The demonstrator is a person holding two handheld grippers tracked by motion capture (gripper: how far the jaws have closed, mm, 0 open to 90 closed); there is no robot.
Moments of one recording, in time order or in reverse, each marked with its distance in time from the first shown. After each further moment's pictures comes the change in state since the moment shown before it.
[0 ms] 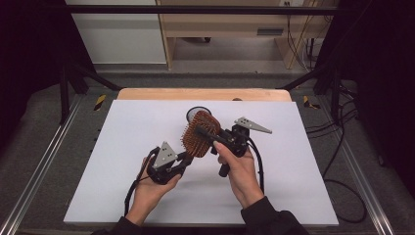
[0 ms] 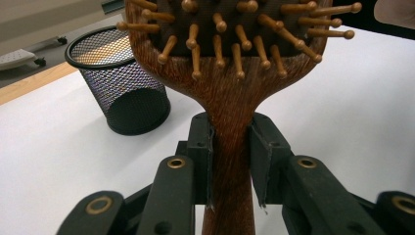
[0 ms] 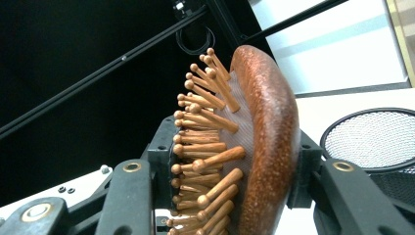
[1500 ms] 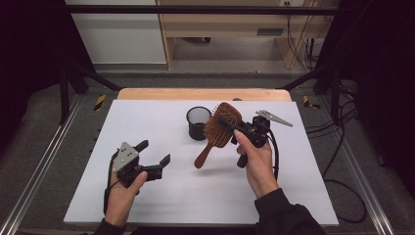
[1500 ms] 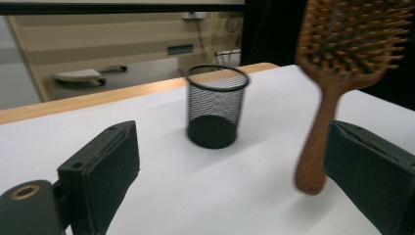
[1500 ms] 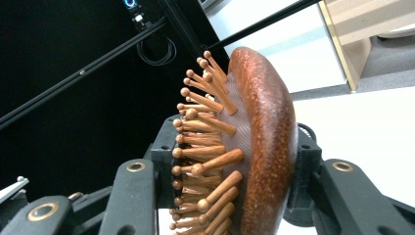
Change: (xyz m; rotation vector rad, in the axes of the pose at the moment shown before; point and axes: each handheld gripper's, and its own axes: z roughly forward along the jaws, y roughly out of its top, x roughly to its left) left arm 0.044 -0.031 -0.059 -0.229 0.189 -0.187; right arm -0.038 0.028 -0.029 -0.025 -0.142 0.025
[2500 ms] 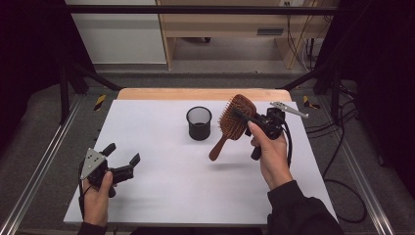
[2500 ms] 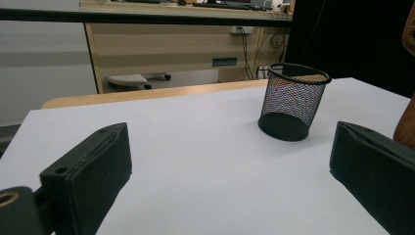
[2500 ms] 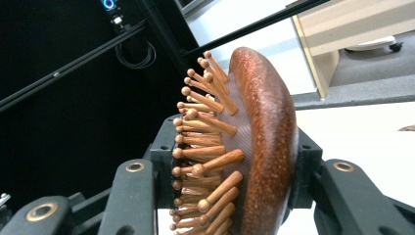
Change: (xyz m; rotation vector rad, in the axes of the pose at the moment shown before) left arm 0.058 -0.034 -0.034 -0.069 0.141 -0.047; right arm -0.016 0.032 -0.019 -0.001 -0.080 -0.040
